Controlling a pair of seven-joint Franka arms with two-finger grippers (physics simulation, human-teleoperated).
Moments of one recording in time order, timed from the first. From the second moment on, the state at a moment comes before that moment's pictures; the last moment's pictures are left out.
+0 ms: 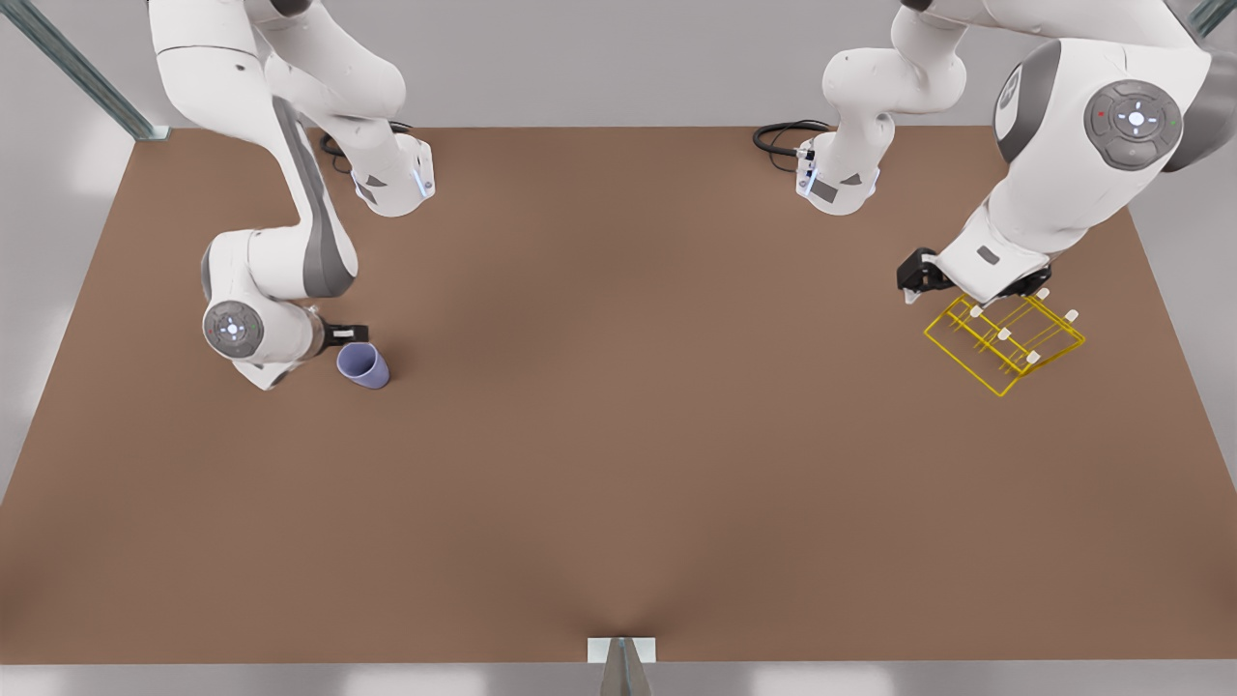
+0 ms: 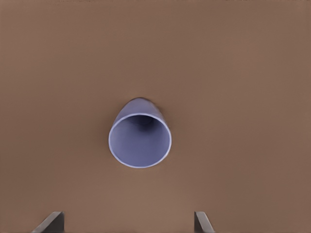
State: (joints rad) left arm -0.07 0.15 -0.17 -1.25 0.08 1.34 -0.12; right arm -0.19 0.13 0.28 -2.05 -0.09 1.83 0.05
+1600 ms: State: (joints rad) left arm -0.09 0.15 -0.17 -1.25 0.09 1.34 -0.13; right arm -0.26 0.12 0.38 -2.48 0.06 2.47 -0.11
